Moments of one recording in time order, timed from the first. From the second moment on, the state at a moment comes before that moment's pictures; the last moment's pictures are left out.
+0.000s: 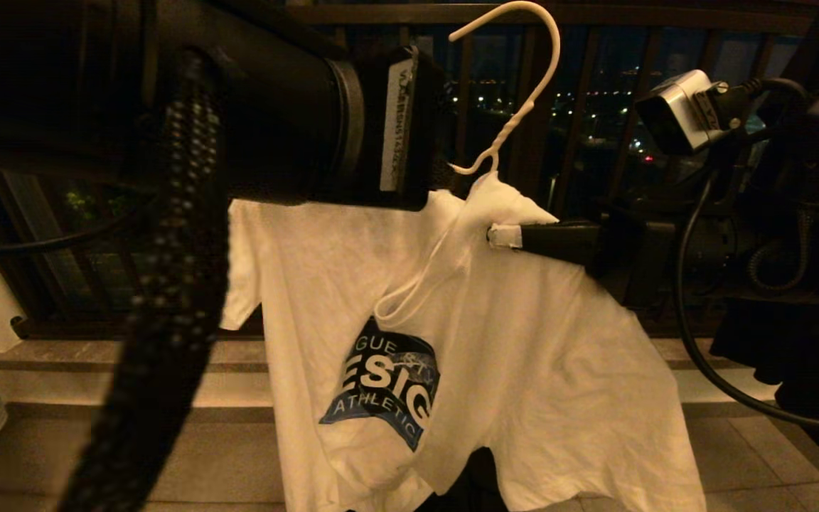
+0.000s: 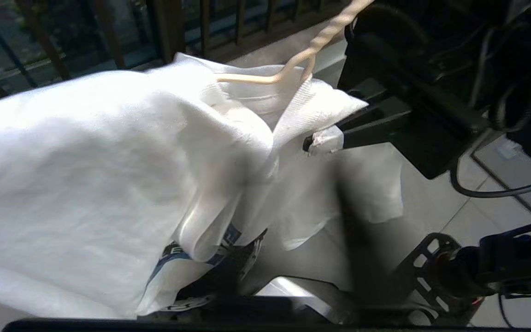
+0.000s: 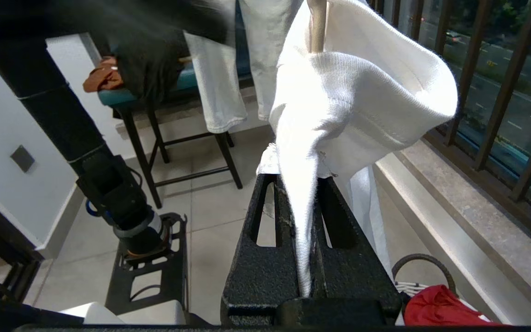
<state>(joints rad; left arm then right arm) -0.96 1.55 -1.79 0.54 0.16 -0.25 0.44 1.58 -1.01 -0.67 0.91 0.22</state>
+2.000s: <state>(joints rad) -0.54 1.30 -1.28 0.23 -0.04 -0.39 0.37 1.63 -1.05 -0.66 0.84 0.22</state>
